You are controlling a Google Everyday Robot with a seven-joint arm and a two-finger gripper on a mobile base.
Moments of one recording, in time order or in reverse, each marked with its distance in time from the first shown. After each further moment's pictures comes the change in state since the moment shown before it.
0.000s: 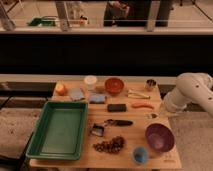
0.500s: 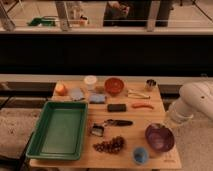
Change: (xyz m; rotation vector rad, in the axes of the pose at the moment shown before) arm 0.016 0.046 0.002 -0.018 0.076 0.021
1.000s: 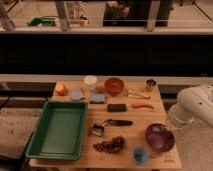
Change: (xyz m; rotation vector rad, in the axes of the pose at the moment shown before) arm 0.009 0.010 0.002 0.023 0.080 0.002
